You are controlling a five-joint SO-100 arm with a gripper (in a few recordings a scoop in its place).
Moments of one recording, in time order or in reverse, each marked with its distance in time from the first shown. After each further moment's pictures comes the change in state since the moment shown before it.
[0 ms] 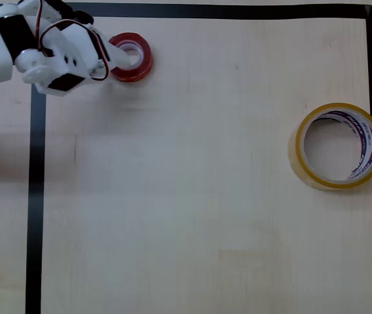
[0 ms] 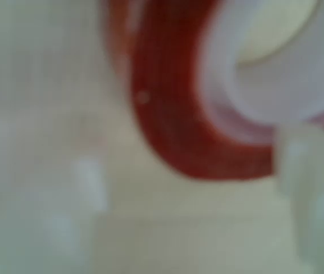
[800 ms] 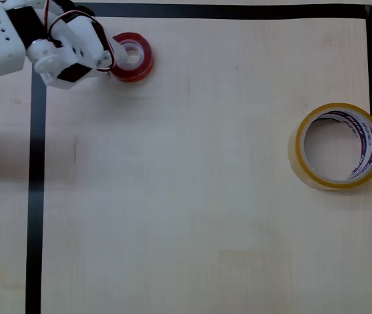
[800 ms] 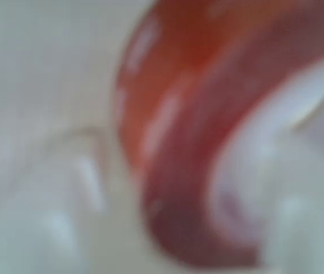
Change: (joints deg) arm -2.2 -5.9 -2.3 -1.8 0.1
